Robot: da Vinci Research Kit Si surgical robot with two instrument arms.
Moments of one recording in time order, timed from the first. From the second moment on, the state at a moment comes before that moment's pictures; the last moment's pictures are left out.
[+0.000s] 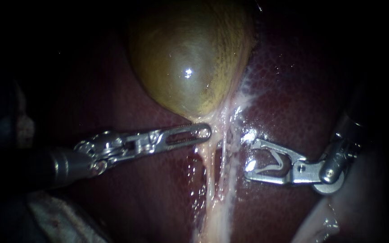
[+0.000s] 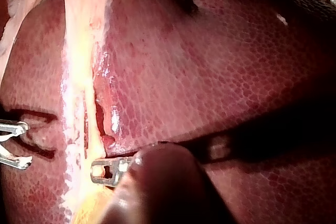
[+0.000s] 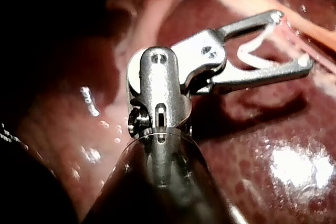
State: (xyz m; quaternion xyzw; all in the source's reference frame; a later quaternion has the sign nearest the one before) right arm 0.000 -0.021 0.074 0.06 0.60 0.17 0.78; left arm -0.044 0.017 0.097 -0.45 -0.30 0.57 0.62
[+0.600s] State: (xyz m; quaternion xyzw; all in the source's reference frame) right arm 0.001 -0.021 0.074 0.06 0.60 0.17 0.78; left arm -0.043 0.017 0.095 -0.45 -0.31 0.57 0.62
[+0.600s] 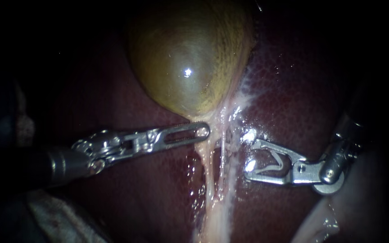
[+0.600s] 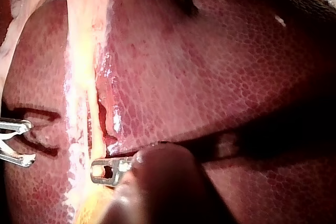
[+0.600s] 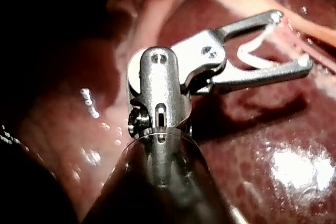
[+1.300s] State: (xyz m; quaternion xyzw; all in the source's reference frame) right arm 0.003 -0.023 0.073 0.06 0.60 0.17 0.78; left arm -0.043 0.017 0.090 -0.44 -0.32 0.56 0.62
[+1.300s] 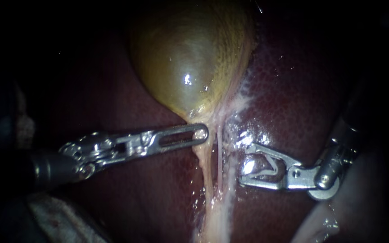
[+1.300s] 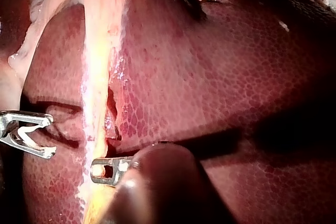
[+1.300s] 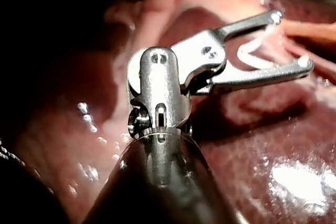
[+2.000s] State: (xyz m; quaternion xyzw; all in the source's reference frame) right arm 0.007 -0.025 0.075 0.05 0.60 0.20 0.77; left arm -0.043 0.016 0.088 -0.44 -0.32 0.56 0.62
